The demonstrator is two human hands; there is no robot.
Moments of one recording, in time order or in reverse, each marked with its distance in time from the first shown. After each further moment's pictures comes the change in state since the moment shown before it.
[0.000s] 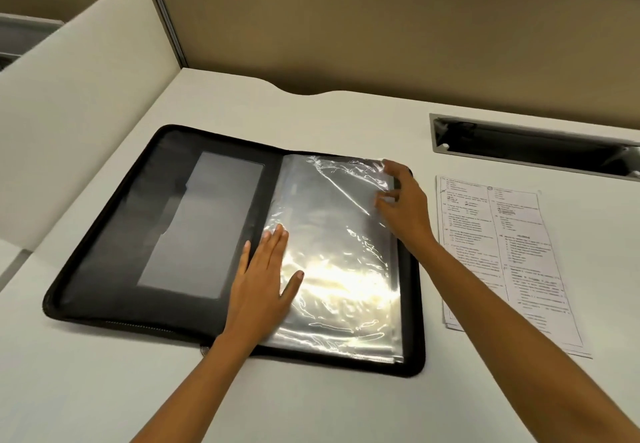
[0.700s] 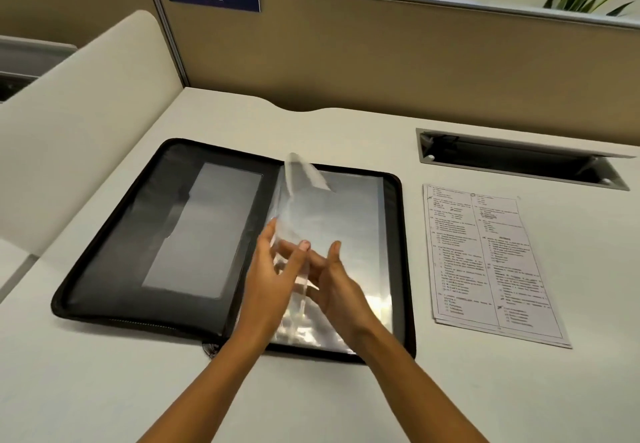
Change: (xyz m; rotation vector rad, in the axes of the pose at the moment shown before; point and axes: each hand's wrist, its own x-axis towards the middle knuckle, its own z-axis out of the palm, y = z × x) left_hand -0.006 0.066 -0.072 -1.053 0.074 -0.354; right_hand -0.147 -0.081 0.057 0.657 -0.526 0.339
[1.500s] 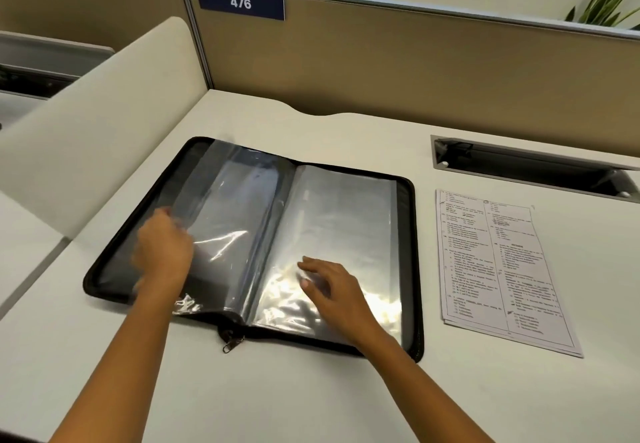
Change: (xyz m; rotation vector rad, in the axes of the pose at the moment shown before) left_hand 0.052 -0.003 -0.134 0.751 0.554 -0.257; right_hand 0.003 0.025 -0.004 -0.765 0.124 -0.205
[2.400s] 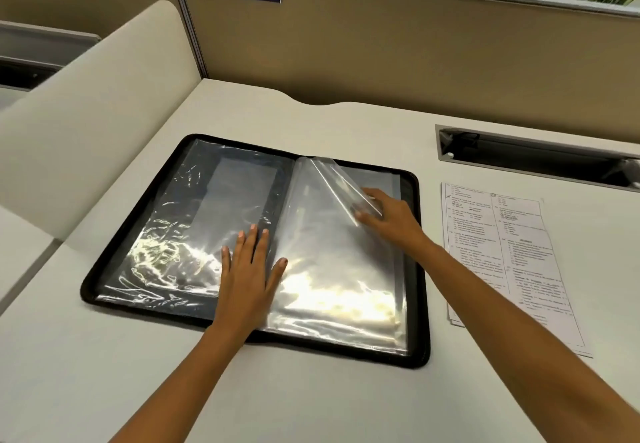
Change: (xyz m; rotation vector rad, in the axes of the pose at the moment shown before) left_hand -0.071 -0.013 0.084 0.201 -0.299 0.635; right_hand 0.107 0.064 -0.105 -0.214 0.080 0.009
